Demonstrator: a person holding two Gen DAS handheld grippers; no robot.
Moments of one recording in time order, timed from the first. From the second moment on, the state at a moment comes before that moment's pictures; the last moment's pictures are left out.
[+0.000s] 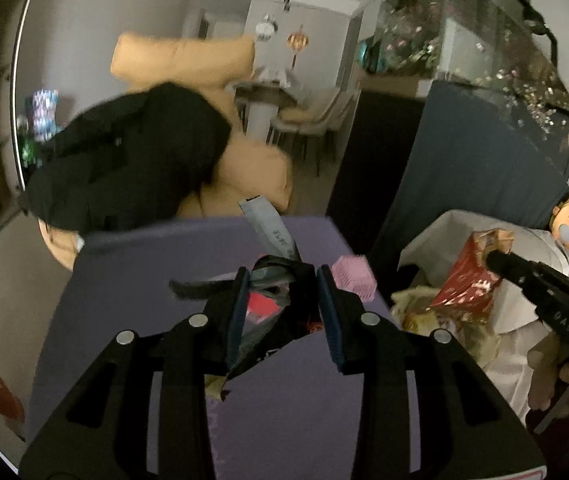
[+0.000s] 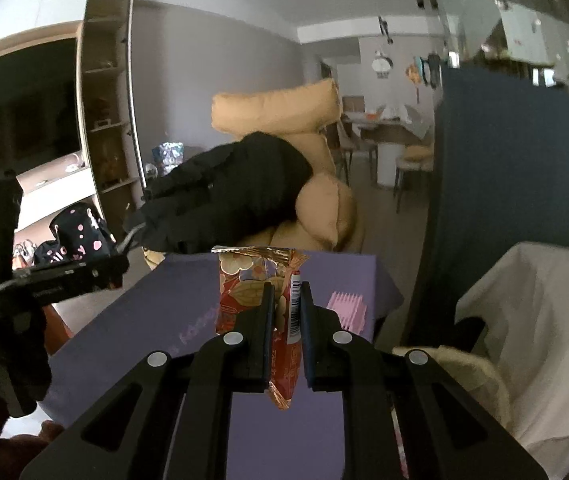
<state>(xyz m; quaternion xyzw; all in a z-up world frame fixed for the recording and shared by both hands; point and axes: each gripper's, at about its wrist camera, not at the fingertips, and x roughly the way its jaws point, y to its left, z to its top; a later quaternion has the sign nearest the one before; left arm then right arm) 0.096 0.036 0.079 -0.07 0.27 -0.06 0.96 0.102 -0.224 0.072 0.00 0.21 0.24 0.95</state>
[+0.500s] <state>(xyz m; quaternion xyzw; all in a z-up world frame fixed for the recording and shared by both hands) 0.102 -0.079 0.096 -0.04 0.26 -0.18 0.95 0.075 -0.316 0.093 0.00 0.16 0.17 0.97</state>
